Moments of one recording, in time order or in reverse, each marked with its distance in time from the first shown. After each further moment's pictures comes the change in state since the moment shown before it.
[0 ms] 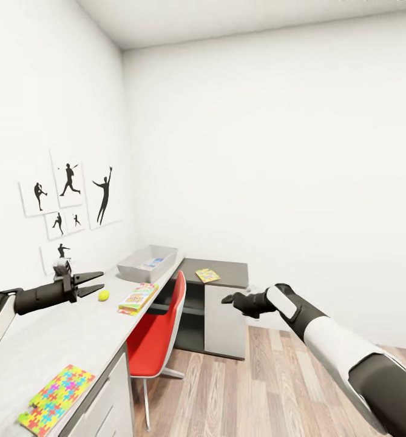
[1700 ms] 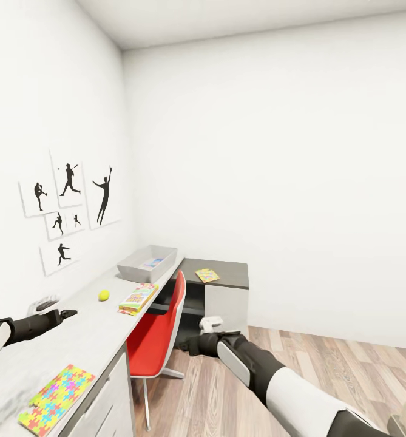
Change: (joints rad) left arm 0.008 0.031 -0.003 0.285 -0.024 -0.388 0.849; right arm 0.235 0.211 0.216 -0.124 0.352 -0.329 -0.013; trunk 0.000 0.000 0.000
